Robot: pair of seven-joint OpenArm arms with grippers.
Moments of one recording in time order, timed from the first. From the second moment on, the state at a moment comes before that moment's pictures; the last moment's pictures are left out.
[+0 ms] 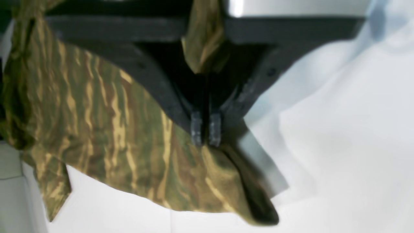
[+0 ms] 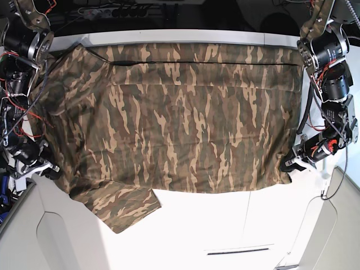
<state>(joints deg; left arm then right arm) -25.2 -22.5 -24.5 45.0 -37.5 -35.7 51.0 24.1 18.1 23.9 53.1 32.2 32.2 -45.8</state>
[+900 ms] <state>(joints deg) -2.7 -27.6 -25.4 79.6 -46.4 -35.9 57.8 7.2 19.8 33.2 73.9 41.2 32.7 -51.6</state>
